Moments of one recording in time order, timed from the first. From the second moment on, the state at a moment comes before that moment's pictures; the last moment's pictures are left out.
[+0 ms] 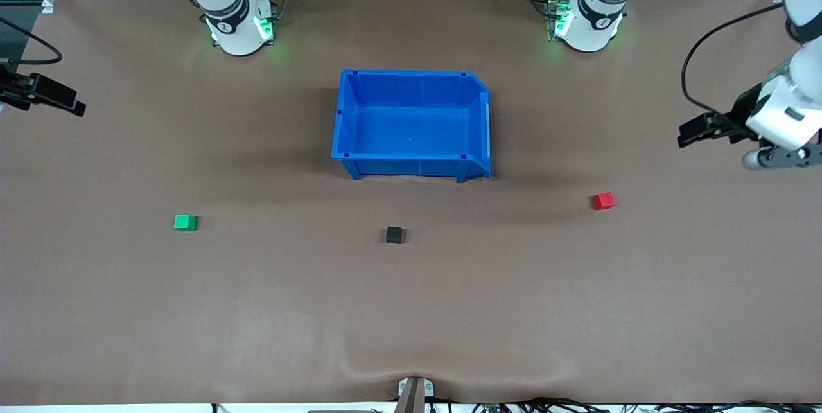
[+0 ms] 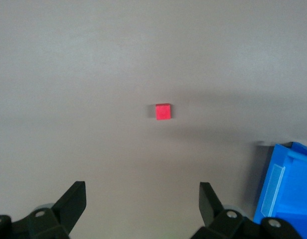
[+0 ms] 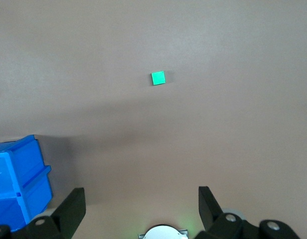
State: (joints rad) left arm 0.08 0.02 -0.11 -1.77 0.03 1.76 -0.10; right arm -0.05 0.02 -0.04 -1.50 0.02 1.40 0.05
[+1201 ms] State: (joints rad) left arm 0.06 0.27 -0.14 -1.91 0.03 2.11 -0.33; right arm -0.04 0.10 -0.04 -1.49 0.02 1.44 0.05
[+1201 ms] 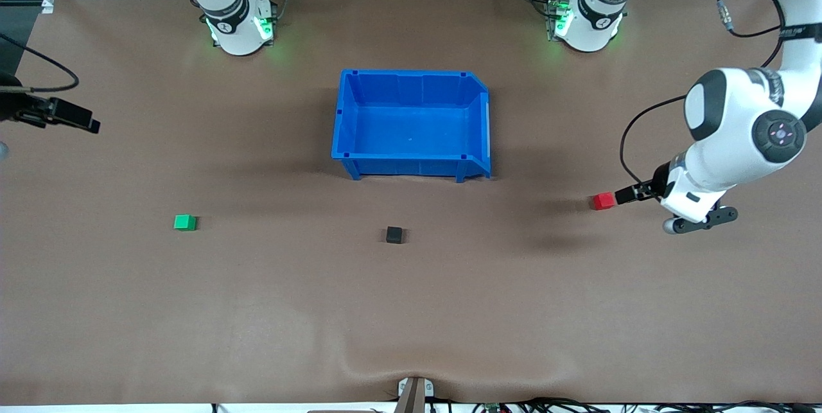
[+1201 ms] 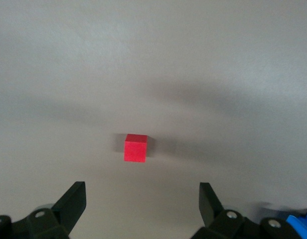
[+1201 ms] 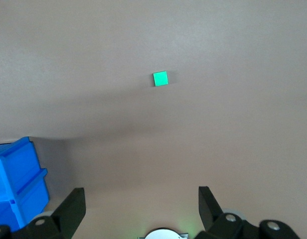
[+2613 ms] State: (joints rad) left arm 0.04 0.53 -0.14 -1.94 0.18 2.27 -0.47; right arm -0.03 0.53 -0.05 -1.51 0.03 1.78 0.04
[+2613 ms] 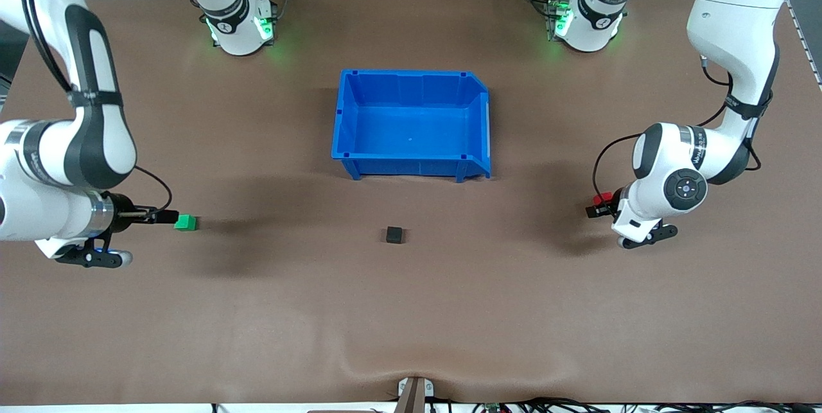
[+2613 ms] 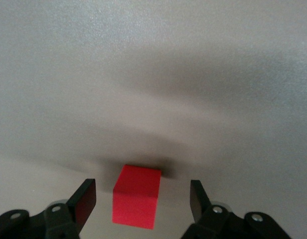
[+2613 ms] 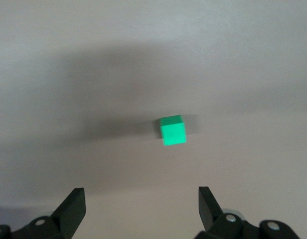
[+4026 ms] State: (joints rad) left arm 0.04 0.54 -0.14 -1.89 0.19 2.28 -0.56; right arm -0.08 0.61 -0.05 -1.81 0.03 2.24 -0.30
